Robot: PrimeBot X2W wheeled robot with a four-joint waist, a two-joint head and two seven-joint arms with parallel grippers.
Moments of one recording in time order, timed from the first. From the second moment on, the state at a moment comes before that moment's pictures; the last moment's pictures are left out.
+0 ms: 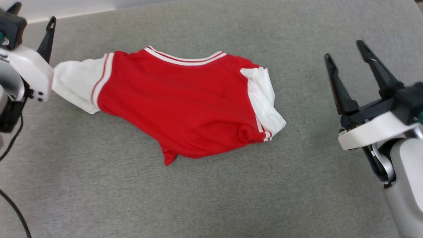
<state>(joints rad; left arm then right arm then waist) -1.13 0.86 -1.06 0.56 -0.76 0.13 -0.17 -0.49 -0.31 0.21 0.14 0.19 0.13 -0.21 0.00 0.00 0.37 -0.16</state>
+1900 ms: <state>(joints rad) 0.02 0.21 -0.09 -0.13 -0.19 0.33 -0.26 -0.77 -0.83 1.05 0.45 1.08 0.13 0.26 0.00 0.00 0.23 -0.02</state>
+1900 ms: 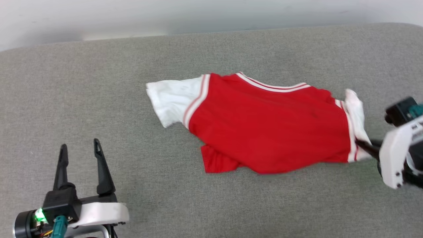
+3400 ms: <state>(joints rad) -0.85 0.66 -0.51 0.14 -0.45 -0.13 0.55 -0.42 -0.35 0.06 0.13 0.23 0.13 -0.22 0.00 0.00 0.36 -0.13</state>
